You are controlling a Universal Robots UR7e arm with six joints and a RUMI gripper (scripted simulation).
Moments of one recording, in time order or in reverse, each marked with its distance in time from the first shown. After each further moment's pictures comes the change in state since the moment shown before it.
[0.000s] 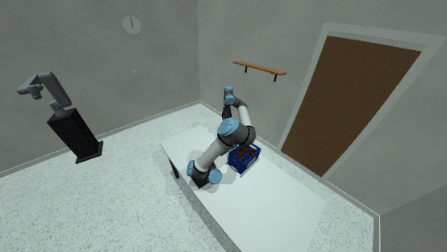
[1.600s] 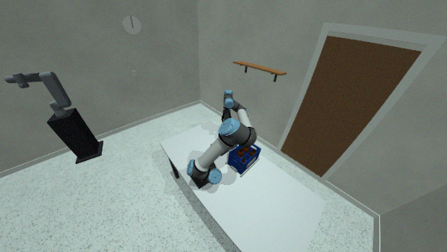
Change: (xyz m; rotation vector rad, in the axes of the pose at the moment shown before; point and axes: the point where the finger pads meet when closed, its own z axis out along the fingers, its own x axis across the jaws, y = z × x) arm 0.000 0.000 0.033 0.001 0.000 0.000
